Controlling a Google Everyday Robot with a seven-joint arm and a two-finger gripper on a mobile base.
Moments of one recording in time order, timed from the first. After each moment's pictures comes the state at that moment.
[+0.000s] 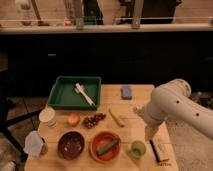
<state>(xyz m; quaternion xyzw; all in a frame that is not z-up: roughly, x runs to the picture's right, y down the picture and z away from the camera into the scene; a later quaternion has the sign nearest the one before) 0.165 0.177 0.657 -0.29 -0.13 -0.11 0.94</state>
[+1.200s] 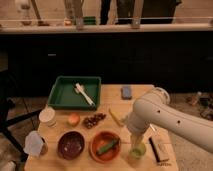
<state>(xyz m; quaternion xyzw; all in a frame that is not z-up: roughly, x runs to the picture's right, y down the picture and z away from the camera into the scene) 0.104 0.208 0.660 -0.30 -0.17 -0.14 0.93</state>
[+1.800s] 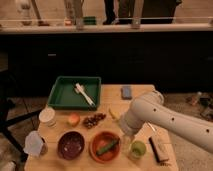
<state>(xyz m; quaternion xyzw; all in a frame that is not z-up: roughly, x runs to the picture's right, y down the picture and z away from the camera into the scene) 0.061 0.215 0.676 -0.31 -0.22 -0.10 0.92</state>
